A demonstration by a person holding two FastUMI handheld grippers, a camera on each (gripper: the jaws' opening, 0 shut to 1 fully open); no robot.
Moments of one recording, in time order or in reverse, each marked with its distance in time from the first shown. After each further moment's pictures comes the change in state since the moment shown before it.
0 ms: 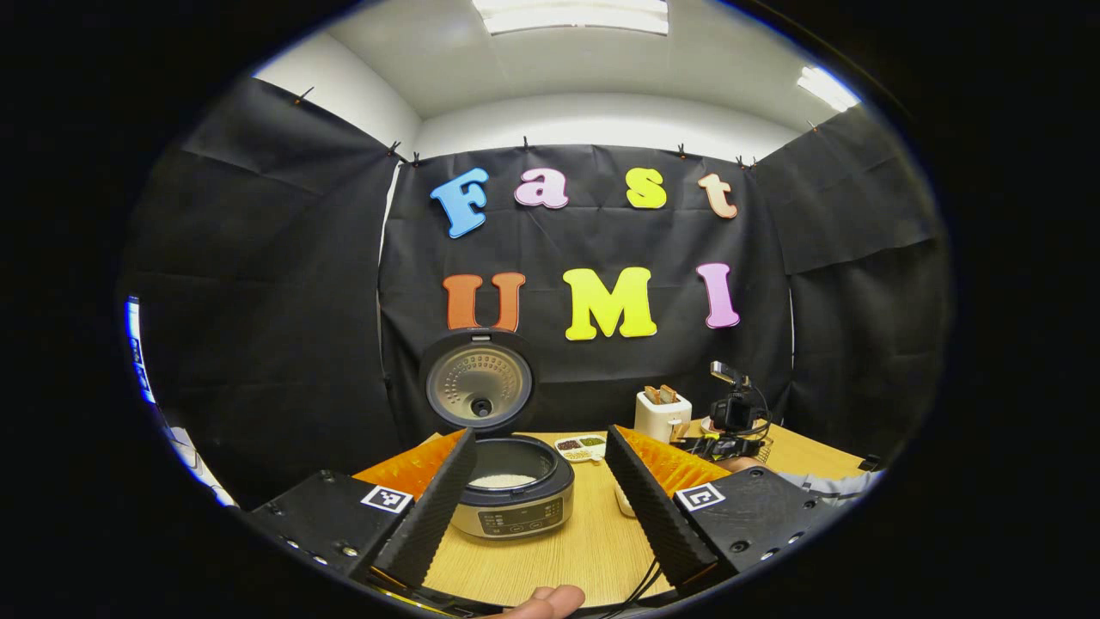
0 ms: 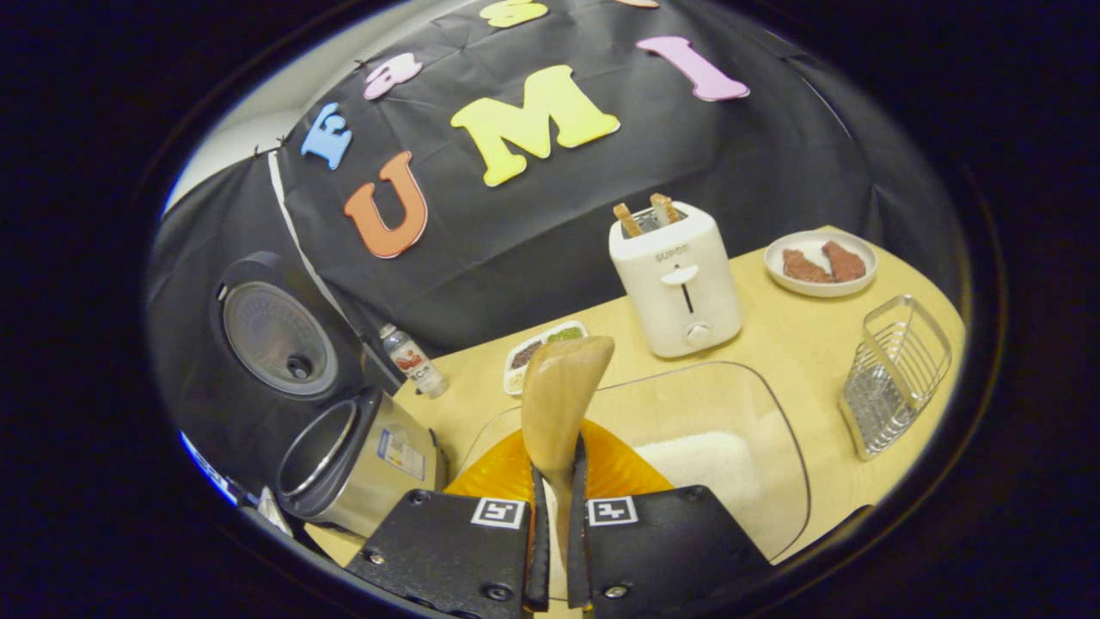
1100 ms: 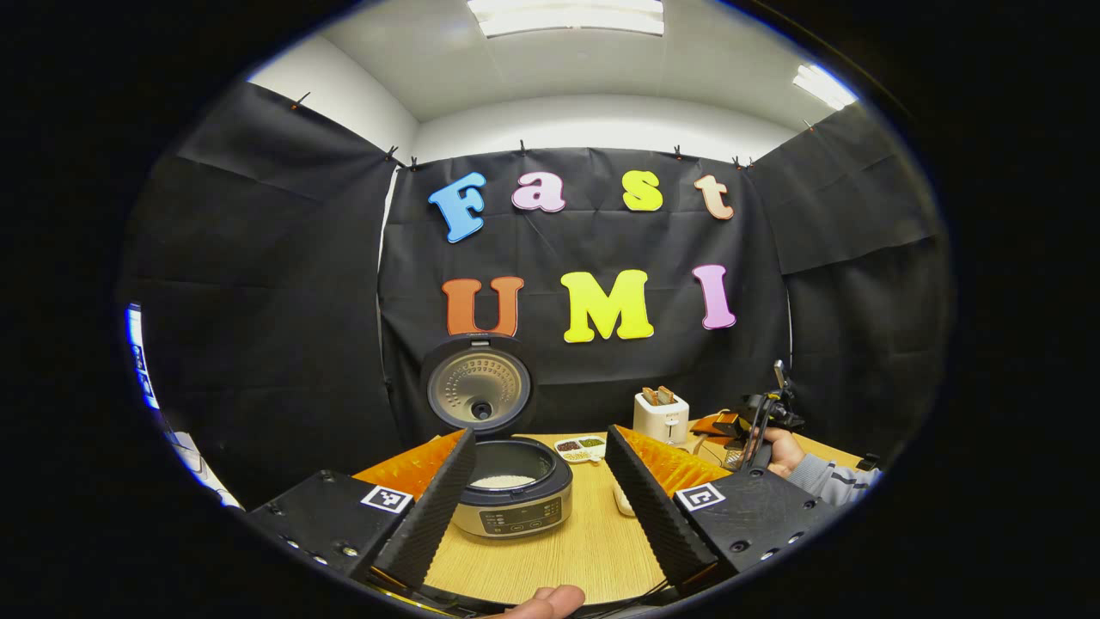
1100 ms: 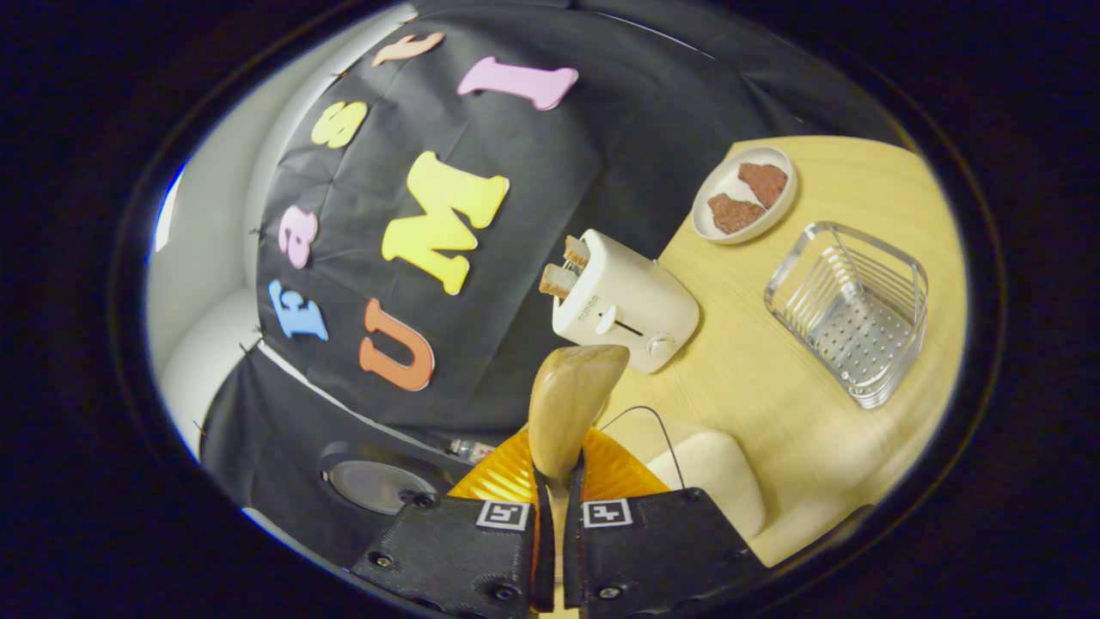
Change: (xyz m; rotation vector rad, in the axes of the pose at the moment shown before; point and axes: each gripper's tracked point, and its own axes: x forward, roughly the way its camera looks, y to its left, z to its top) left arm -0.014 -0.004 0.009 0.017 -0.013 -0.001; right arm -0.062 -0.059 0.069 0.633 -0.147 0.152
